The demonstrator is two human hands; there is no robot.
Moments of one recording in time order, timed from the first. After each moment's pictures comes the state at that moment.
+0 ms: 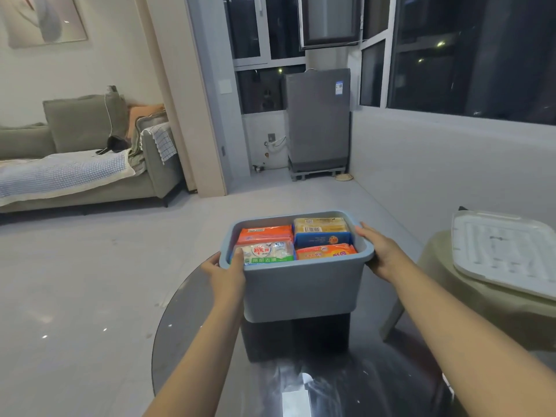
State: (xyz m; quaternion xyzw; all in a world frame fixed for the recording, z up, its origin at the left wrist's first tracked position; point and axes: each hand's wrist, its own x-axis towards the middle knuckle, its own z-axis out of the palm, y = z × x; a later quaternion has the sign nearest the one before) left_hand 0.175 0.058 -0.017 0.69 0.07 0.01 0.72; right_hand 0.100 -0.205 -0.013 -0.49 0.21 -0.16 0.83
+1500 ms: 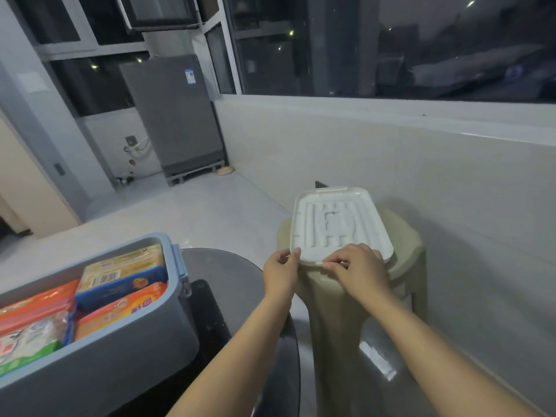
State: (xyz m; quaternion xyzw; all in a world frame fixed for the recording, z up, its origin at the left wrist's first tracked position) left_hand 0.050 -0.294 -0.078 0.72 -0.18 -0.28 0.61; right_hand -0.076 -0.365 -0.070 -0.84 0.39 -0.31 0.21
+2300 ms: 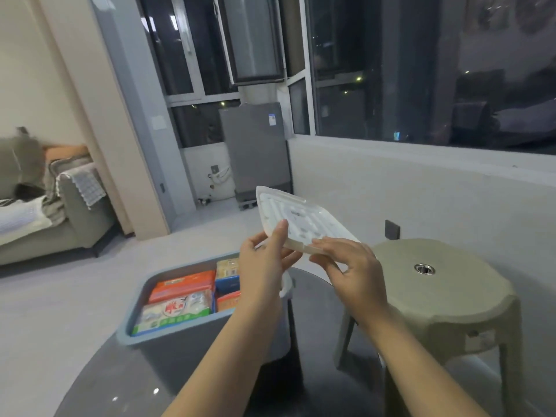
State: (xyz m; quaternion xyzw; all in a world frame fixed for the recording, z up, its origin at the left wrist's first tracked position) left_hand 0.070 -0.100 0.084 0.54 -0.16 -0.19 0.80; right_hand -0.006 -0.209 0.035 -0.80 0.11 -0.54 0.25
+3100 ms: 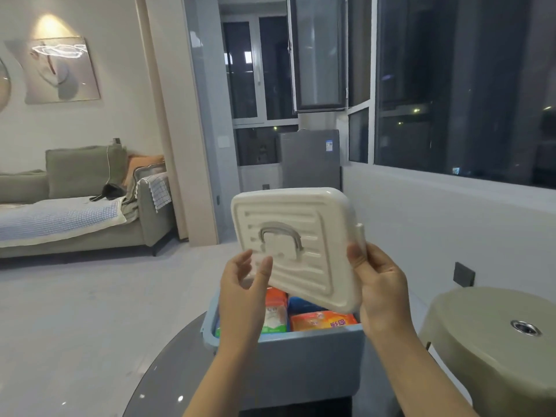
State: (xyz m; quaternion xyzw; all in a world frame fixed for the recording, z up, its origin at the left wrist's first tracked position) left_hand 0.149 0.022 0.064 0.67 -0.18 0.11 0.71; right_hand 0.071 -0.127 0.072 -0.56 0.07 -0.46 0.68
